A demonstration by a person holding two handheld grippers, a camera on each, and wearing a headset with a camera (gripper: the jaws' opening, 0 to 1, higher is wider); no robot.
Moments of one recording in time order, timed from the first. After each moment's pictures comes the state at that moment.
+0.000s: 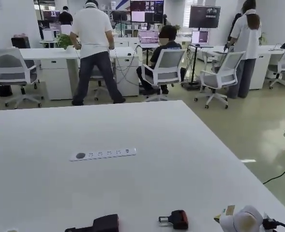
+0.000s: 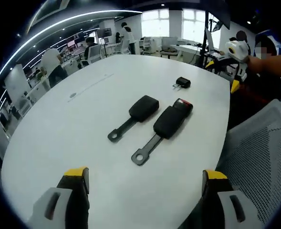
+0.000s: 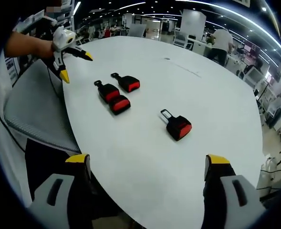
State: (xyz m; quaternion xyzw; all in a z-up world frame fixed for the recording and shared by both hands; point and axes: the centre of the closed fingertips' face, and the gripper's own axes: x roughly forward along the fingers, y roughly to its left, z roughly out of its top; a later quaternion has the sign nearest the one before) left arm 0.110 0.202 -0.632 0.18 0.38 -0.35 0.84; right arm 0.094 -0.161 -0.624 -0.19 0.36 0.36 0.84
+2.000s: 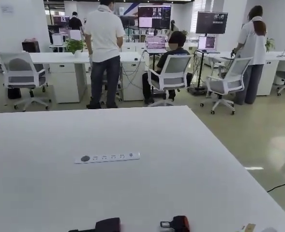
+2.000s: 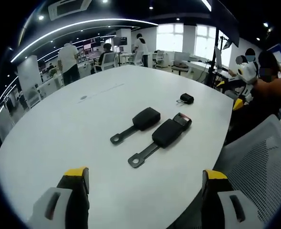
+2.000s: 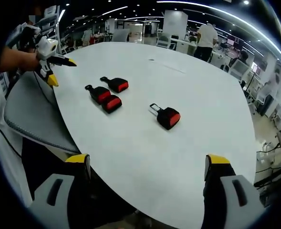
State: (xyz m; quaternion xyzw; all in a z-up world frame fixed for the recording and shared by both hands) left arm 0.091 0.192 -0.616 0.12 0.34 -0.33 0.87; right arm 0.079 -0.178 -0.625 -0.16 0.35 0.30 0.87
